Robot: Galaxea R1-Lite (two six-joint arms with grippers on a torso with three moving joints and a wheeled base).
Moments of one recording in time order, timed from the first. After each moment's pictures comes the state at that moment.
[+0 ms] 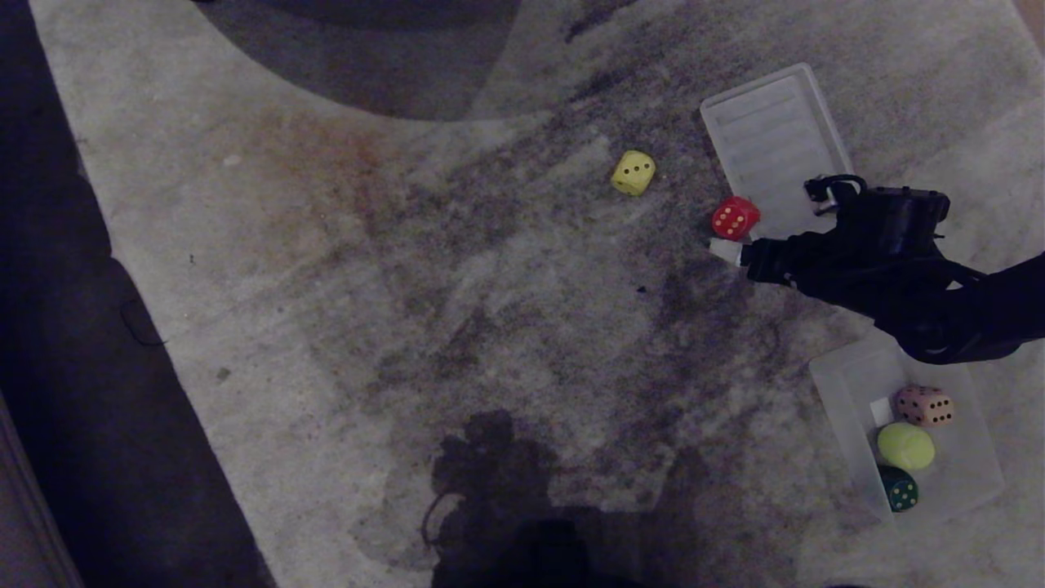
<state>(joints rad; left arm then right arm) 0.00 0.00 0.00 0.00 0.05 -0.06 0.05 2.01 -1.15 -0.77 0.26 0.14</state>
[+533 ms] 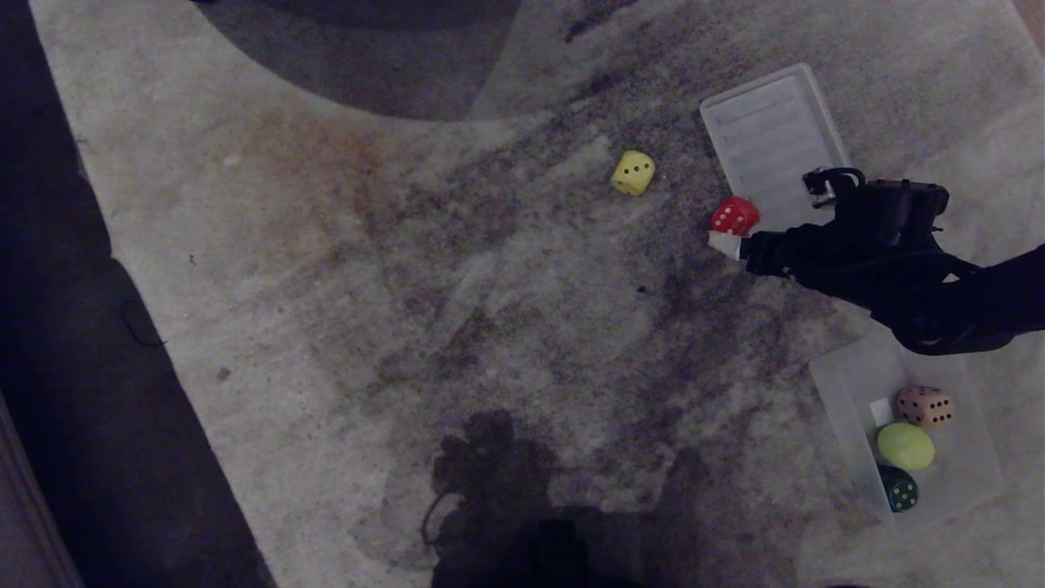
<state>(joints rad) 0.00 0.00 0.00 0.00 0.05 -0.06 0.05 2.03 -1.20 -0.76 0.28 0.11</state>
